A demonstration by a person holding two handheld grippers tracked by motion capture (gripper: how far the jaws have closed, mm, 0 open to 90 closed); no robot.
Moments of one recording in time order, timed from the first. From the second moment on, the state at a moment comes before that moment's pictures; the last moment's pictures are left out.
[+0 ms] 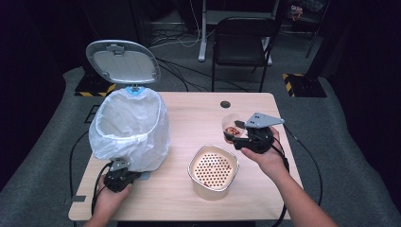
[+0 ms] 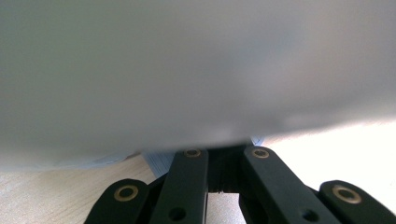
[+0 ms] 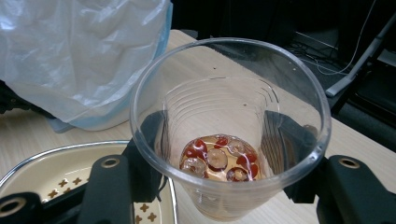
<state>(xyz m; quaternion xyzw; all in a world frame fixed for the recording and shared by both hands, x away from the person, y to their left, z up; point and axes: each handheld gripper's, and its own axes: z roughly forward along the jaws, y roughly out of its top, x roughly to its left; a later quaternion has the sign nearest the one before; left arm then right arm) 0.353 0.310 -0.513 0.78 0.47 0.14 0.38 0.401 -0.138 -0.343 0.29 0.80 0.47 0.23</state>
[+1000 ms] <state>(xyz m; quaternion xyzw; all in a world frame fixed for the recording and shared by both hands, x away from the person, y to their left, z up) 0.353 0.310 -0.513 0.78 0.47 0.14 0.38 0.376 -0.115 -0.355 0.20 0.83 0.42 0.32</state>
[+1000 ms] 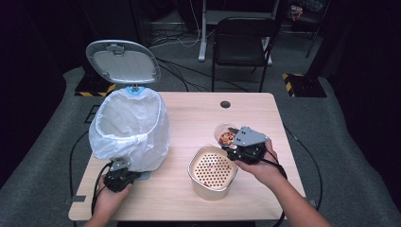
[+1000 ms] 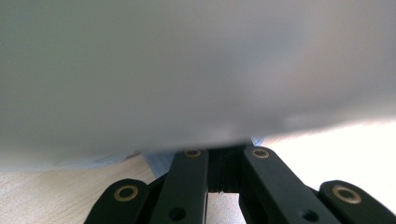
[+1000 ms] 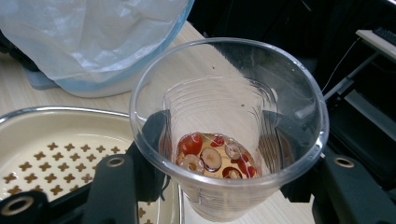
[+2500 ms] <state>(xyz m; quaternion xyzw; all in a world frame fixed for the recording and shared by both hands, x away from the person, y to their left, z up) 0.353 0.310 -0.513 0.78 0.47 0.14 0.38 0.356 -0.090 -0.379 -0.02 0.84 0.27 0.46</state>
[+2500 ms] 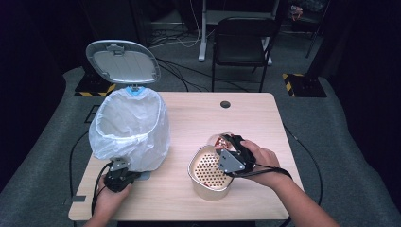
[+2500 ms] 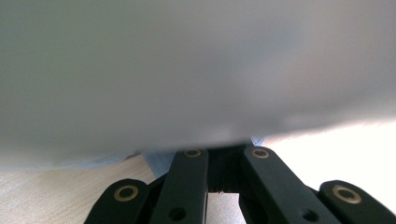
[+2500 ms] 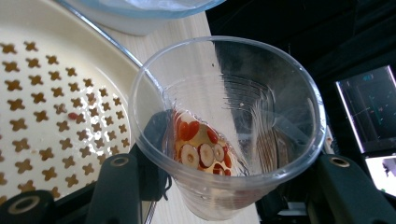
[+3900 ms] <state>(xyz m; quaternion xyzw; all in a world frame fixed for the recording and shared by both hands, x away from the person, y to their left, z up) 0.353 0.309 -0.514 0.78 0.47 0.14 0.38 0.335 -0.074 -0.399 -0.20 0.79 0.10 0.57</state>
